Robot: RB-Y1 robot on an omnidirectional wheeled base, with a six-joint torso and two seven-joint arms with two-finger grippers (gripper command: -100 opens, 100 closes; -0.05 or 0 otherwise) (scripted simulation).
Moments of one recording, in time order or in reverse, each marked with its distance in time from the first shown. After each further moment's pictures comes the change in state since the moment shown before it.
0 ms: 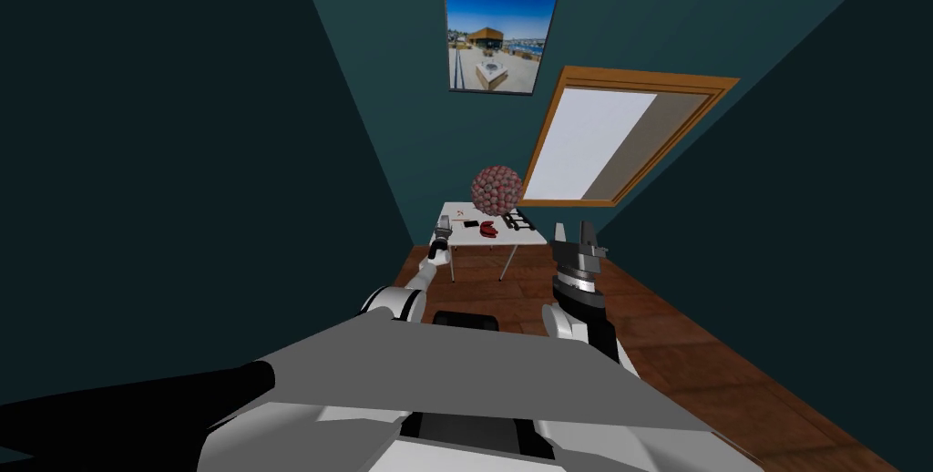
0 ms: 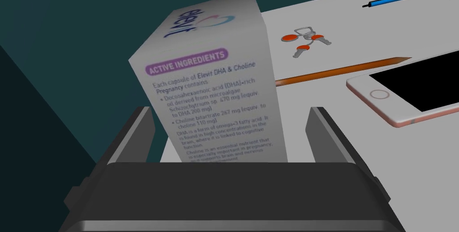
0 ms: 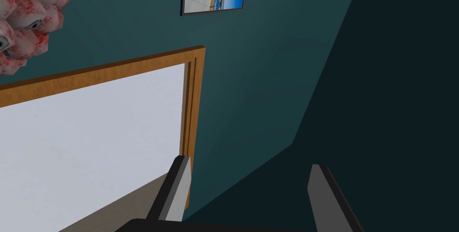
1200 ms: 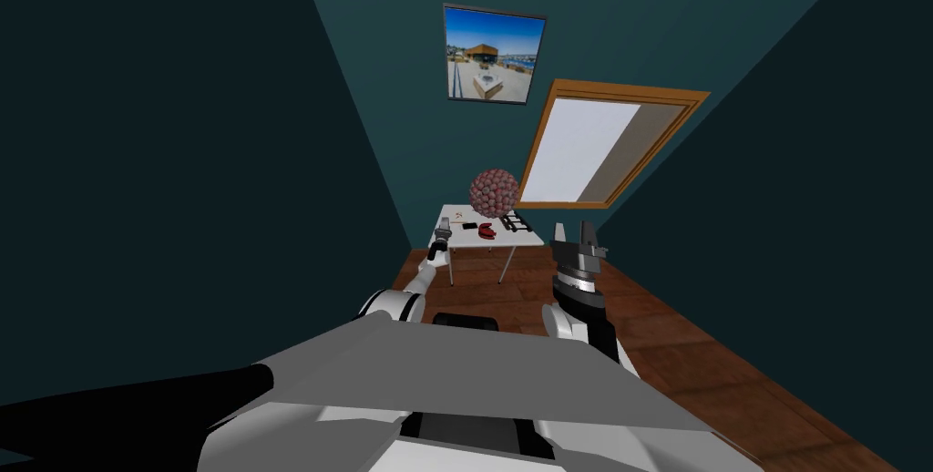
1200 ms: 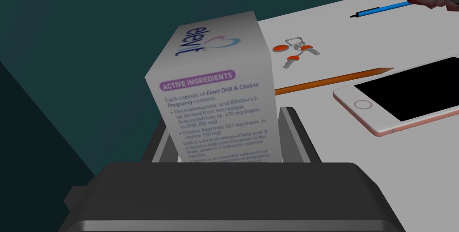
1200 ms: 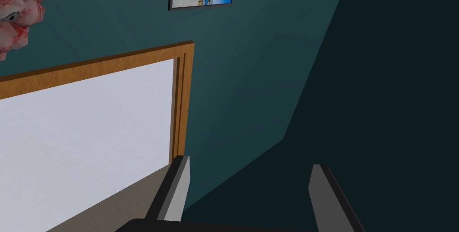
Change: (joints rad) left arm 0.031 0.003 -0.036 -0.036 0.038 0.021 -0.028; right arm 0.000 0.000 0.000 0.000 0.000 0.000 0.000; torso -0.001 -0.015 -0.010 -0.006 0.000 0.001
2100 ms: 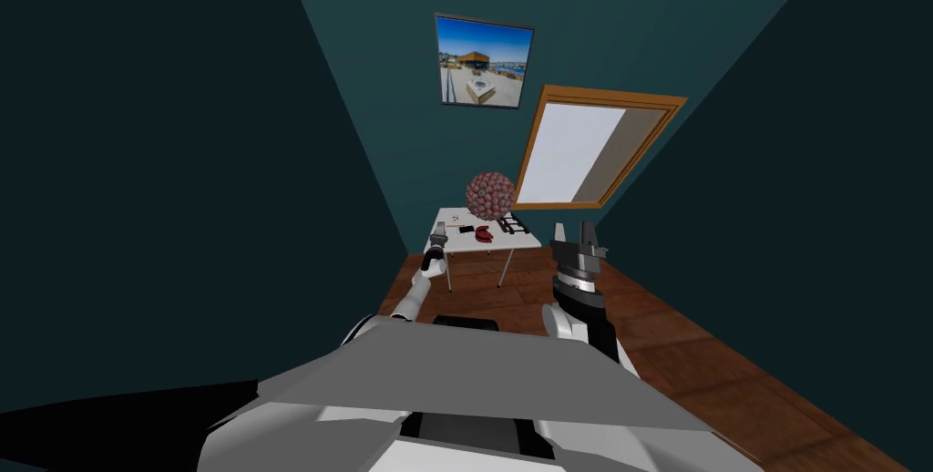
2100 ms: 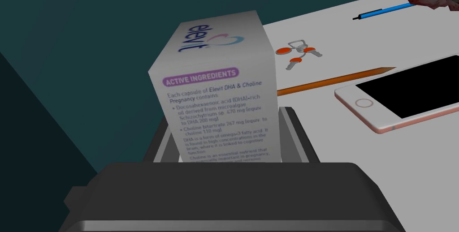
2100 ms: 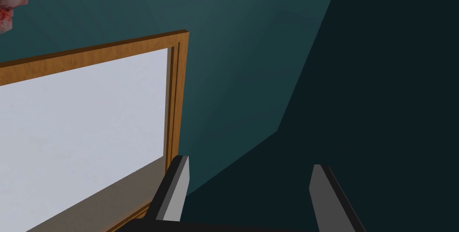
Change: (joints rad) left arm 0.205 0.000 -0.066 -0.232 0.076 0.031 -0.075; right arm 0.000 0.000 0.000 0.000 0.000 0.000 0.000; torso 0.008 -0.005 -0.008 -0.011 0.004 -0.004
